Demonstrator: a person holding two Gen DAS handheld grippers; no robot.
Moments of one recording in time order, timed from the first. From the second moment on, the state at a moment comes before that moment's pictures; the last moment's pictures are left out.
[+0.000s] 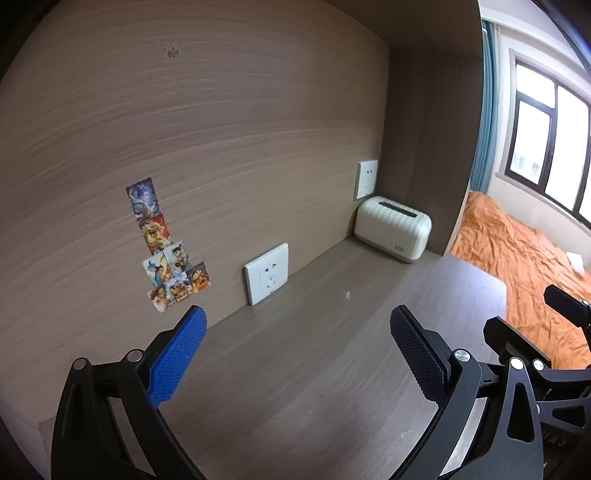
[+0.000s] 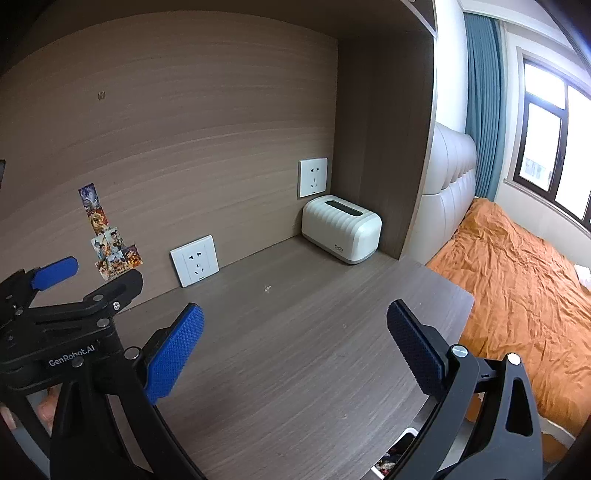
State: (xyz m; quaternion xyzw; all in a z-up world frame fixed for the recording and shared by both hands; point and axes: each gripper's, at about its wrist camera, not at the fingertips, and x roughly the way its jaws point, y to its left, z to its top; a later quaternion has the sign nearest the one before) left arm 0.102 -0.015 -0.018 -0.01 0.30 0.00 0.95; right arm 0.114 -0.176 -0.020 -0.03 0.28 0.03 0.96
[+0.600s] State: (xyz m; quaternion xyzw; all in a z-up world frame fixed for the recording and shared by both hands) left arm 0.100 -0.014 -0.019 -0.02 0.30 0.00 0.95; right arm 0.112 -0.180 -0.024 -0.02 0.29 0.03 0.96
